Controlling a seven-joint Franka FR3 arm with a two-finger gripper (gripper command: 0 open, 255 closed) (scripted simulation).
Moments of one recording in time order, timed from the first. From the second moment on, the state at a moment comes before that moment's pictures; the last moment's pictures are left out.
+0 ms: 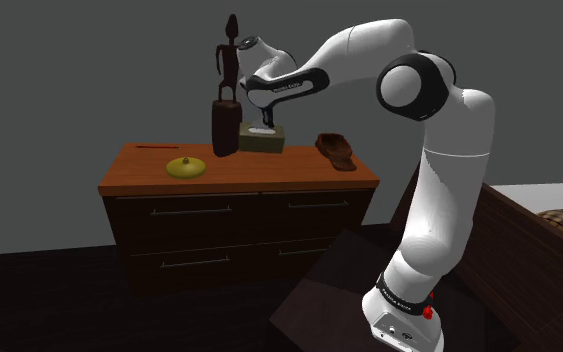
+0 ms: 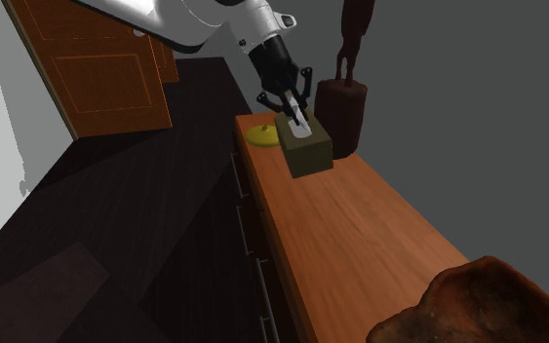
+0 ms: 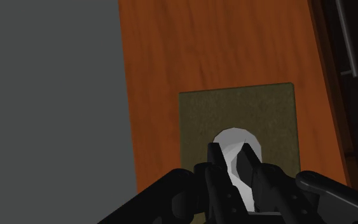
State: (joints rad) arm -0.10 0.27 -0.01 -1.65 -0.62 1.99 -0.52
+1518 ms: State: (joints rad) arm -0.26 0.17 -0.11 -1.64 -0.55 2.04 -0.82
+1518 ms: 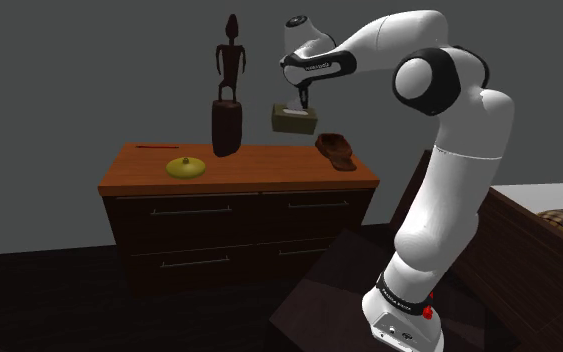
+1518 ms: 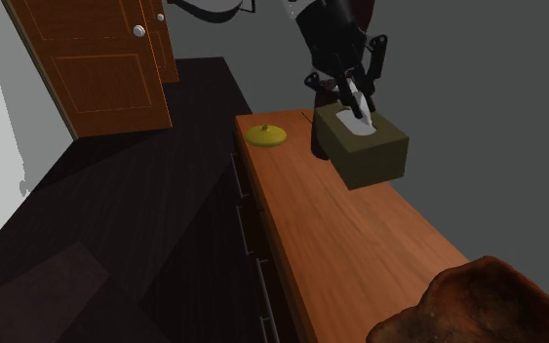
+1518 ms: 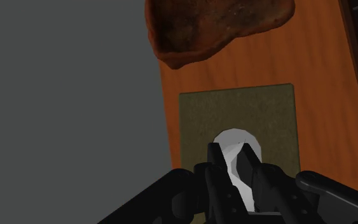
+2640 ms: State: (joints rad) arm -0.53 0.30 -0.22 -1.45 -0.37 2.16 -1.23
